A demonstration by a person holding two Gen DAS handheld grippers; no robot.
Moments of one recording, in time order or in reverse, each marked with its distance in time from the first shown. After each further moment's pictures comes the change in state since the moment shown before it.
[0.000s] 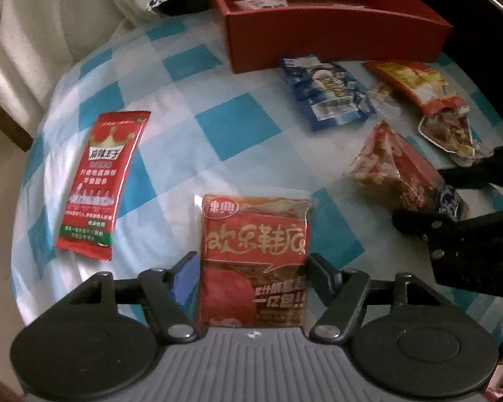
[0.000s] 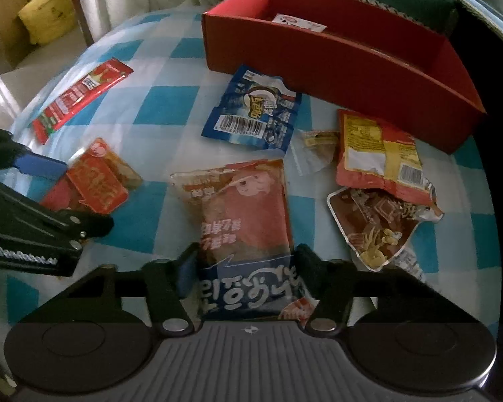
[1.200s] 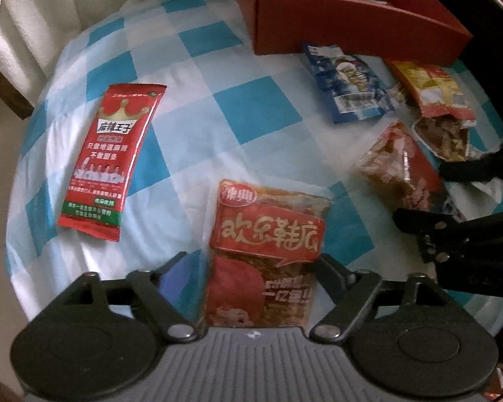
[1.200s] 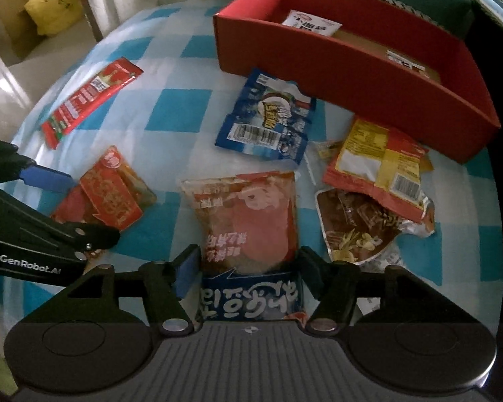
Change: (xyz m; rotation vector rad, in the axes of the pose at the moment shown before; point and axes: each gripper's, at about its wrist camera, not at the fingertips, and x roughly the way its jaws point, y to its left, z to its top) left arm 0.006 0.021 0.004 -0.080 0.085 -0.028; right arm 0.006 0.009 0.017 -0.055 0.045 0.013
